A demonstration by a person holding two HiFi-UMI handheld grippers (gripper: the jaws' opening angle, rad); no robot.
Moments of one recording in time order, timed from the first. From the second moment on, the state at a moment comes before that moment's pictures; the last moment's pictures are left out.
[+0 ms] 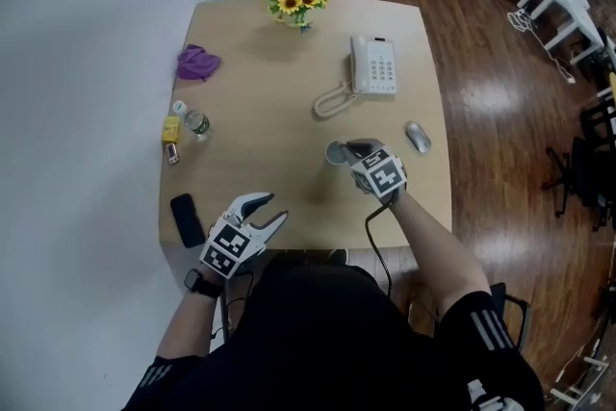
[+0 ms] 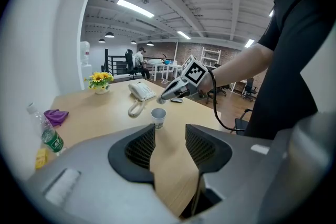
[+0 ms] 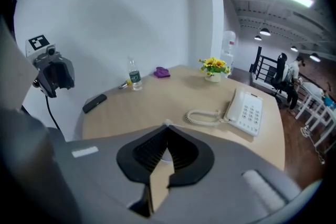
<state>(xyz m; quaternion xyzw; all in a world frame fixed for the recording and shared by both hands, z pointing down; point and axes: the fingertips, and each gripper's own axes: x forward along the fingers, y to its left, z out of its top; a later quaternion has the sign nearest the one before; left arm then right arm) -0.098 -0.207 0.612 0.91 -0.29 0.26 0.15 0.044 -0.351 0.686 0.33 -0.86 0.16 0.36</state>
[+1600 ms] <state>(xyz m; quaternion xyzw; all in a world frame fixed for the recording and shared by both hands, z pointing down) -0.087 -0.187 0.591 0.94 -0.22 0.24 0.11 0.071 -0.199 0.578 0.40 -0.87 0.22 0.16</state>
